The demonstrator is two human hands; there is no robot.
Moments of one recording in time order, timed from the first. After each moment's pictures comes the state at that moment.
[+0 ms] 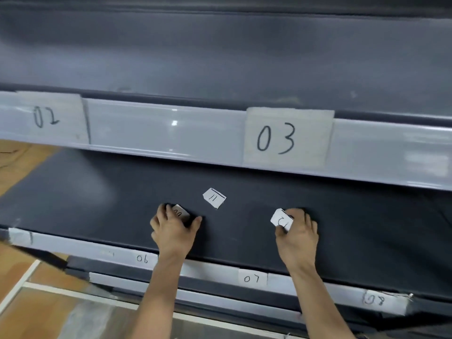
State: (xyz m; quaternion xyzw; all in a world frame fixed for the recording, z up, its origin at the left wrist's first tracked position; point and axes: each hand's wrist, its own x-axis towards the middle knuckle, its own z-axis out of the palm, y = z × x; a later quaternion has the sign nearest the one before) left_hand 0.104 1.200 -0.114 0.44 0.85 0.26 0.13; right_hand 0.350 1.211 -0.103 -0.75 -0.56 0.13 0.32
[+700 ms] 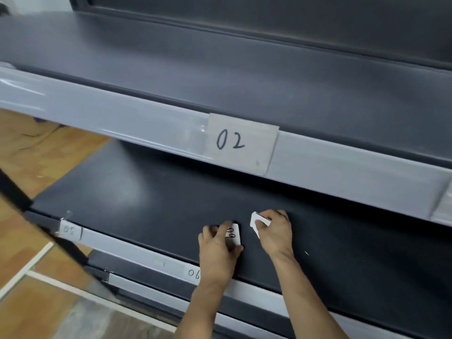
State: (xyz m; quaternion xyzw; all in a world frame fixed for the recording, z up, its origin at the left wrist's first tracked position) left_hand 0.066 1.179 -0.109 0.50 0.75 0.38 0.22; right_hand 0.188 1.260 -0.087 -0.66 -0.62 0.27 0.33
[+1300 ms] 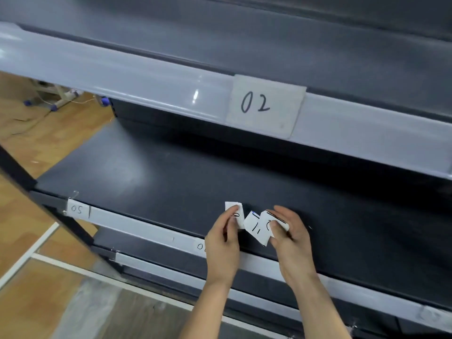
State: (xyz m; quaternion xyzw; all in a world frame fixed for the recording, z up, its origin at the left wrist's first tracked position) left_hand 0.073 1.130 -0.090 0.37 0.59 0.62 0.36; right_hand 0.199 1.163 -0.077 -0.53 -0.46 0.51 0.50
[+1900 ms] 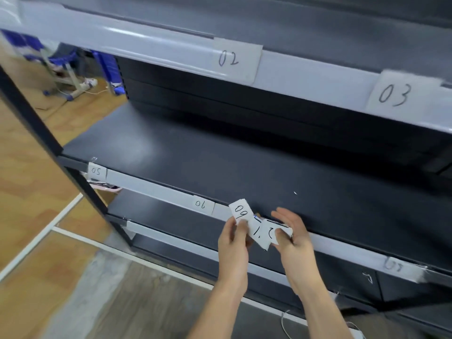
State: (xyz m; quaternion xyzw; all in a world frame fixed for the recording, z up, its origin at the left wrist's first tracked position) left_hand 0.149 1.031 -0.067 0.16 0.52 0.65 0.53; right_hand 0.258 1.060 -0.070 -0.55 -0.54 0.48 0.43
